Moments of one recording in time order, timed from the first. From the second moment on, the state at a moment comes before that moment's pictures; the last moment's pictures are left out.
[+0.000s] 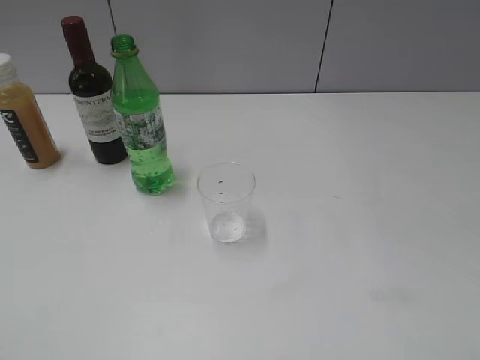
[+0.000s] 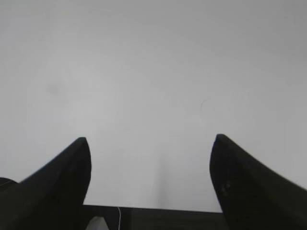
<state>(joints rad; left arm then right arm) -0.02 -0.01 -0.50 -0.01 1.04 0.06 0.01 0.60 -0.52 0.08 0.91 -0.12</state>
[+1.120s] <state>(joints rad) -0.02 -0.01 -0.50 -0.01 1.04 0.06 0.01 0.00 -0.41 0.08 0.94 -0.13</state>
